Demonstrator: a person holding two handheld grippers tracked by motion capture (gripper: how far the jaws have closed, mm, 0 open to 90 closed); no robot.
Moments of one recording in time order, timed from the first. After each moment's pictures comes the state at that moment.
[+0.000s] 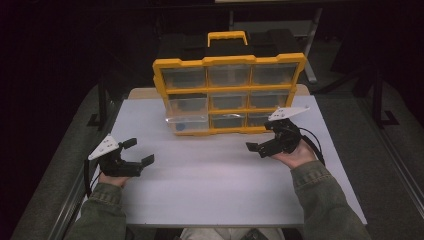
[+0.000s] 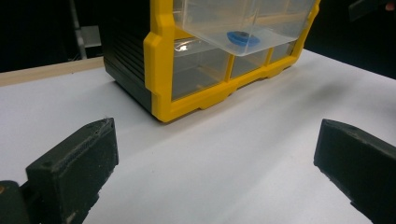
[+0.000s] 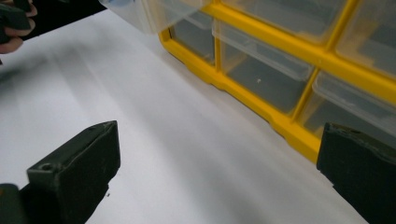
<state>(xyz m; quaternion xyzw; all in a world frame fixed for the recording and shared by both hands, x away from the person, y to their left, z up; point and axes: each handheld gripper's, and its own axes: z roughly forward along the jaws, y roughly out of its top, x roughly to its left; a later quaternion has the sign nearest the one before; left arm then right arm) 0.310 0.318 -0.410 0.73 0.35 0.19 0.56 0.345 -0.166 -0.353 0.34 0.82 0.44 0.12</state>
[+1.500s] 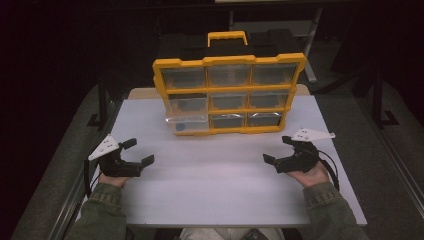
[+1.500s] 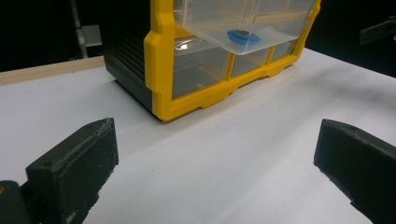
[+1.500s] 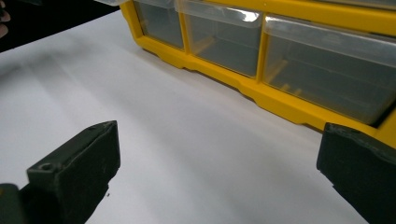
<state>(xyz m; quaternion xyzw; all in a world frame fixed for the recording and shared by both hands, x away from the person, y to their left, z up) 0.309 0.319 -0.409 0.73 0.35 0.19 0.55 0.312 -0.214 -0.402 0.37 0.77 0.49 0.16</state>
